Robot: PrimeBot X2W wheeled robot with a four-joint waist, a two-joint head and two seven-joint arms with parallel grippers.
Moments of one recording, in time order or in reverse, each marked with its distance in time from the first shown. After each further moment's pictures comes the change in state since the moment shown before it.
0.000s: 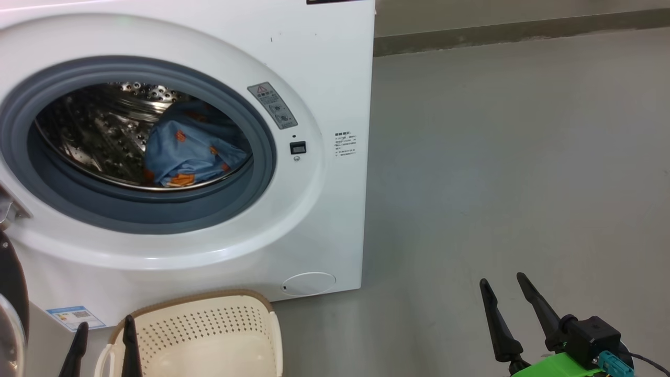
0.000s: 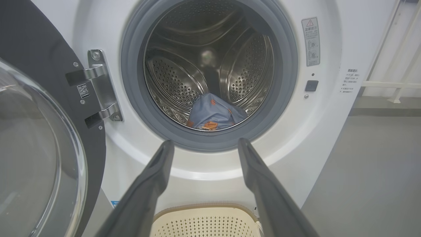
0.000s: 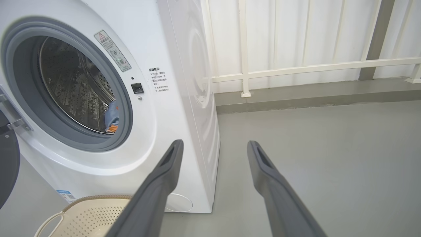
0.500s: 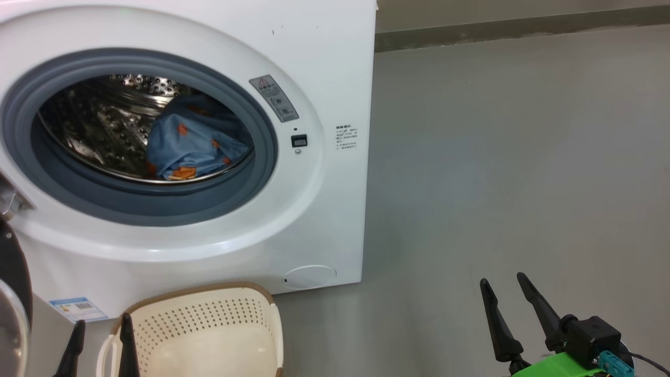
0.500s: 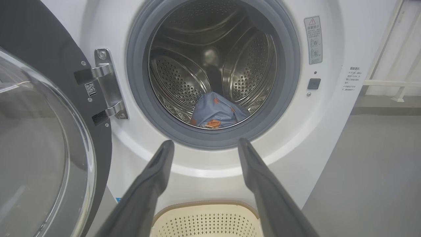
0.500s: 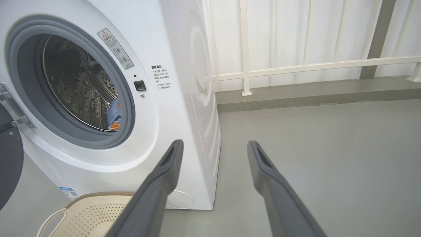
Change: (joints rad) left arm -0.012 -0.001 0.011 0.010 0.008 -0.004 0.000; right arm 0.000 0.000 -0.001 0.000 0.000 0.000 0.000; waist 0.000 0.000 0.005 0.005
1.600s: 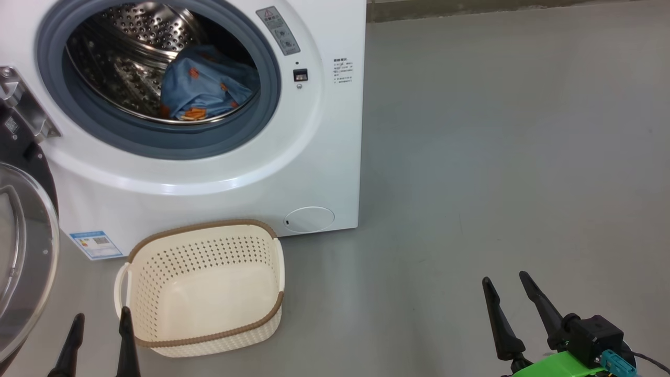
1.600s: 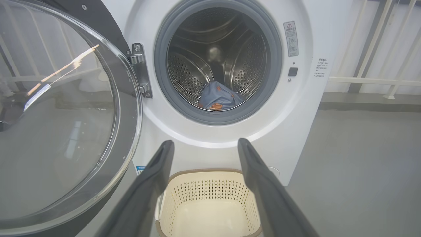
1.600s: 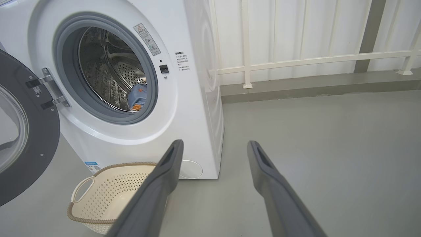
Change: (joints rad) left arm -0.022 -0.004 0.006 0.008 -0.001 -0.005 0.000; right arm -0.003 0.000 -0.007 -0.001 0.000 0.000 0.000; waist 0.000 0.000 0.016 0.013
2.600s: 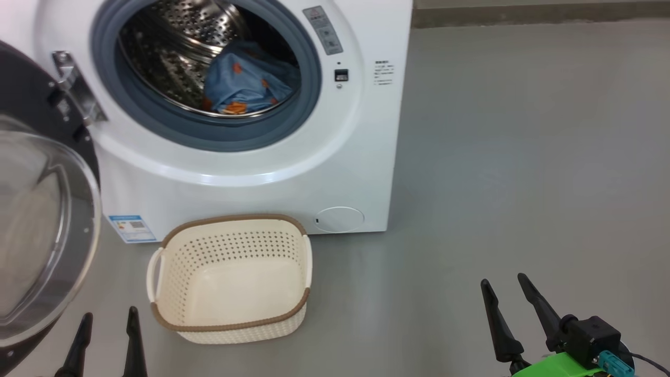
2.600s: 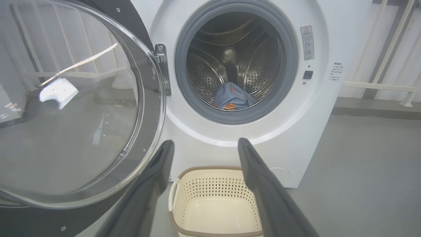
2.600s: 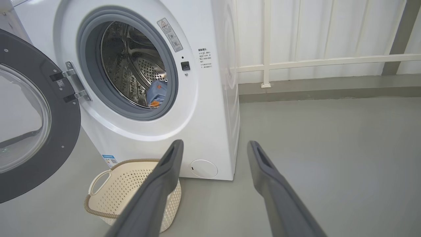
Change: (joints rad) left arm 0.000 0.000 -0.022 0.000 -0.011 0.000 0.000; right arm 0.000 0.000 0.003 0.009 -0.004 0.000 0.000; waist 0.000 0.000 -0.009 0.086
